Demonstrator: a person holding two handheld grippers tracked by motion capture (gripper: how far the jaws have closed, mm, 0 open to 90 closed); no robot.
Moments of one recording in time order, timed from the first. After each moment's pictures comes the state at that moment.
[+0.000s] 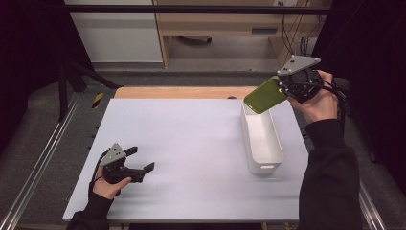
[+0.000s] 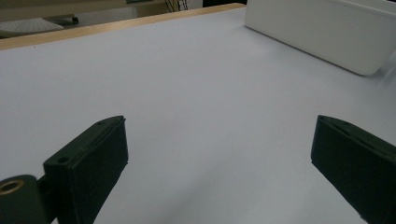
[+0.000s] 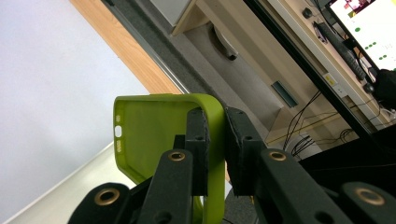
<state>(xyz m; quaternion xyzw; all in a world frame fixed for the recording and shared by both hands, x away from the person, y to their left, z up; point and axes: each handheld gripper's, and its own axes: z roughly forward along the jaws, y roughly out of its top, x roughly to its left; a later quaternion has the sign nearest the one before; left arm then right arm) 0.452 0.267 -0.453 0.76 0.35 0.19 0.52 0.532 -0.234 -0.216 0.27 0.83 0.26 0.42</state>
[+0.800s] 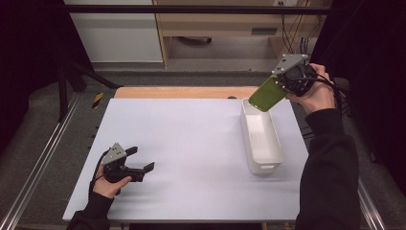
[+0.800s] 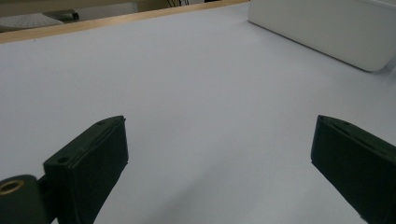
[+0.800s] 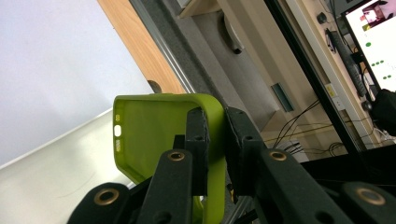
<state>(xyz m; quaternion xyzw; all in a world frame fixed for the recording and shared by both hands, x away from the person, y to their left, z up) 0.456 0.268 -0.457 0.76 0.35 0.18 0.51 0.564 -0.237 -0.224 0.21 0.86 0.20 0.41</state>
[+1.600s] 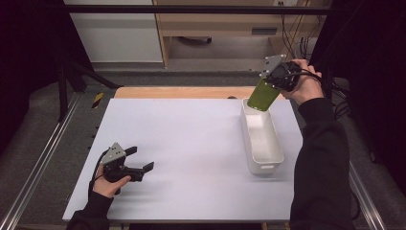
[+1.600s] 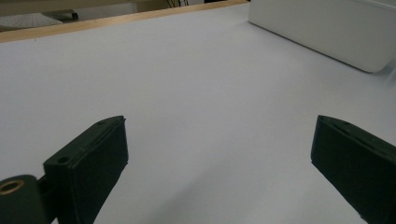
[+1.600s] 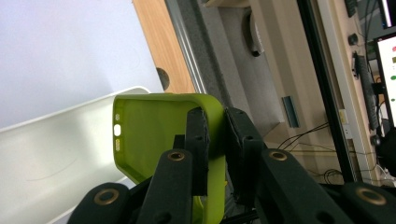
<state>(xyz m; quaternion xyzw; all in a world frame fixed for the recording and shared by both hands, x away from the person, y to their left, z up) 0.457 0.270 -0.458 0.76 0.35 0.18 0.51 0.603 -0.222 -0.241 0.12 0.90 0.15 0.40</state>
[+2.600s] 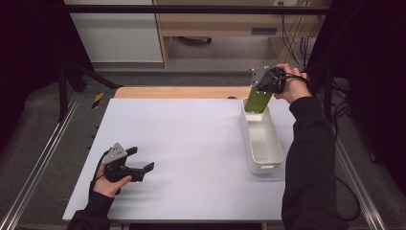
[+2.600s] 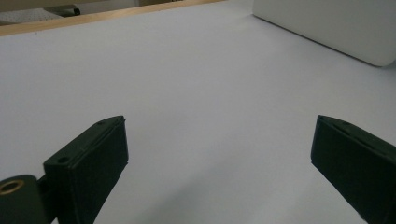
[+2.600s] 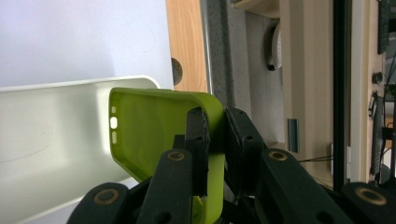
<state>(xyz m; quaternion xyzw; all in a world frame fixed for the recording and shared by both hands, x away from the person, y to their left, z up) 0.459 0.270 -0.462 0.77 0.36 0.18 0.50 0.641 -0.211 -0.284 0.01 0.92 0.10 0.38</state>
